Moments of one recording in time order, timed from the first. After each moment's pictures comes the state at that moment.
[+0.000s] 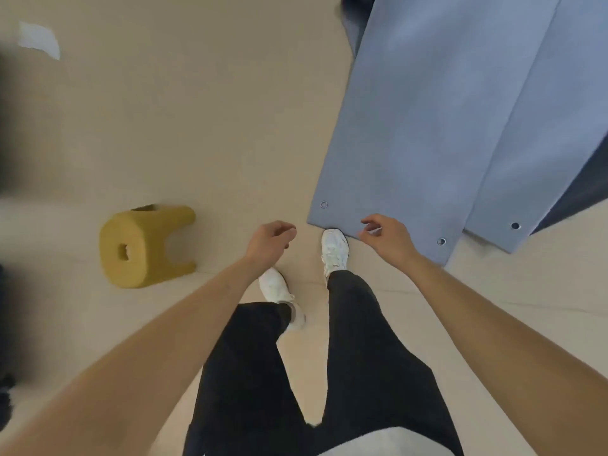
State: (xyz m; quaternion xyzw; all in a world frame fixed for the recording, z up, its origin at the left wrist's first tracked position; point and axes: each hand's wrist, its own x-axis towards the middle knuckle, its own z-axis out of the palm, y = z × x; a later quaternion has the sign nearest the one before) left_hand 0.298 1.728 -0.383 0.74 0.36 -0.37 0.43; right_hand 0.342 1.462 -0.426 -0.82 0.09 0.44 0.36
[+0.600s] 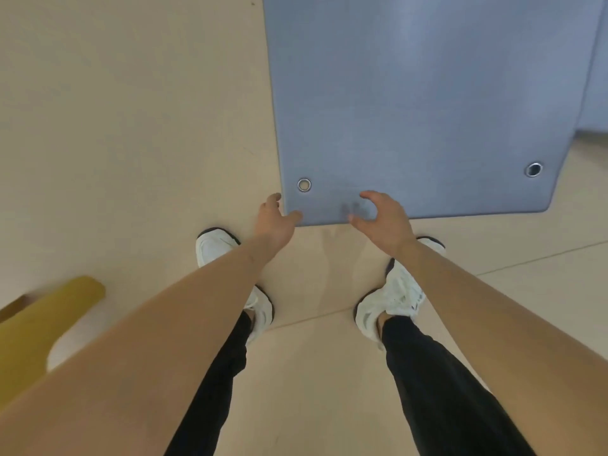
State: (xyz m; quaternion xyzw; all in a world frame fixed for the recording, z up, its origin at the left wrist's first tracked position) left_hand 0.316 1.745 -0.877 0.77 0.27 -0.48 0.32; right_hand 0.268 1.516 -0.863 -0.80 0.26 0.38 0.38
